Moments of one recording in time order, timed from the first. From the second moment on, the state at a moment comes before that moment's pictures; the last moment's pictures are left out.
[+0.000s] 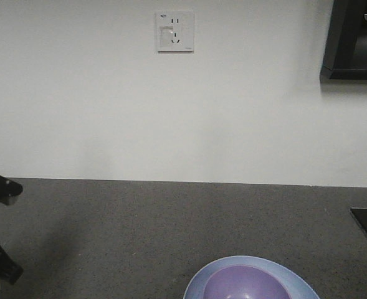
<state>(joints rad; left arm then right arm) -0.22 1.43 -1.26 0.17 1.09 0.11 0.17 0.58 -0.76 0.01 0.77 -0.02</state>
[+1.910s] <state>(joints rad) -0.70 1.78 -1.59 -0.08 1.12 0.20 0.17 0.58 -0.76 0.01 0.77 -0.02</state>
